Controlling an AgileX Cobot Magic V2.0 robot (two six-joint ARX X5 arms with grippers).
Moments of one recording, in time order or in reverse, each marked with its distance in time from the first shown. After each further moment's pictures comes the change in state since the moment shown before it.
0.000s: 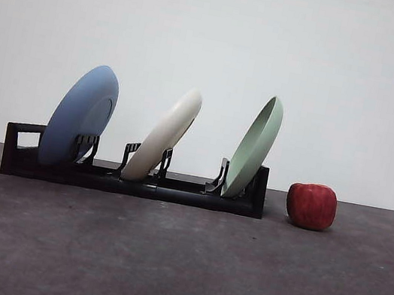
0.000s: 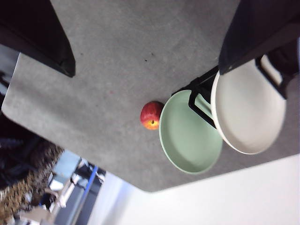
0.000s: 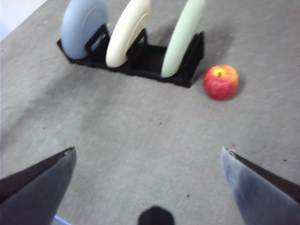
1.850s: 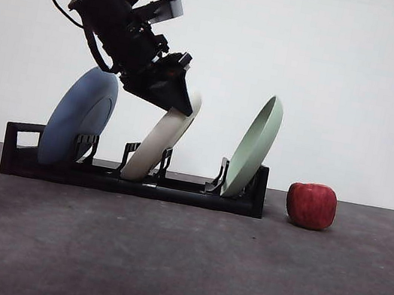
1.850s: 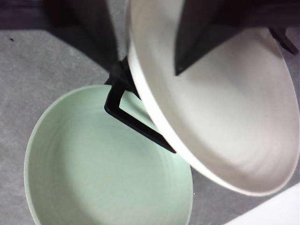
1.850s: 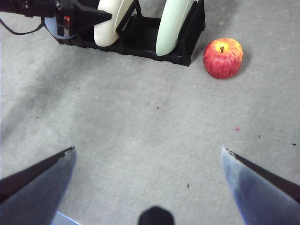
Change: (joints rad) left arm -0.167 0.869 0.275 0.412 -0.291 0.219; right arm 0.000 0.127 0.000 0.006 -0.003 0.000
